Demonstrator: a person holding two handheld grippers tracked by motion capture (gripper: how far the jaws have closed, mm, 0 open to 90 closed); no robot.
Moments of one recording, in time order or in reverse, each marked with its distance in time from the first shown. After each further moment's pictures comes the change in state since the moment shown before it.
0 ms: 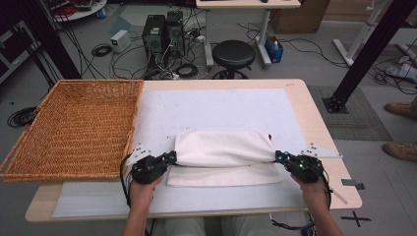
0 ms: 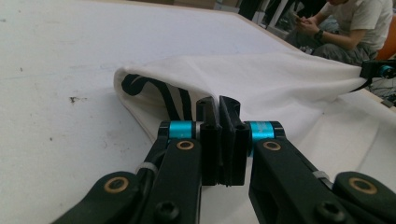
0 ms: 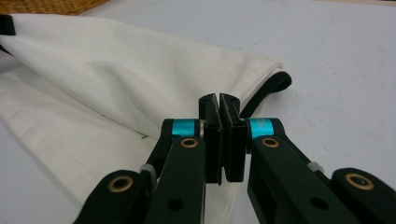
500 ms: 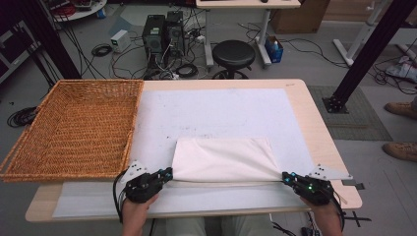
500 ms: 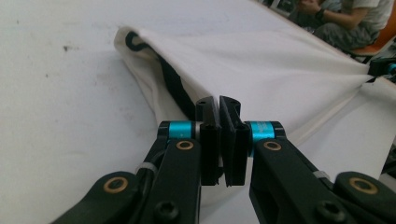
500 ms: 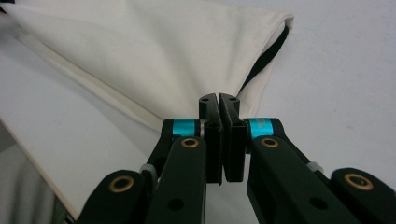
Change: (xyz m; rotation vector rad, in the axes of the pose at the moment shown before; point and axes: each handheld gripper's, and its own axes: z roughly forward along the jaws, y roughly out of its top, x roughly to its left) left arm -0.019 -0.020 -0.028 0.107 0.015 -0.013; right arm 0.013 -0.039 -0.036 0.087 0.029 -0.024
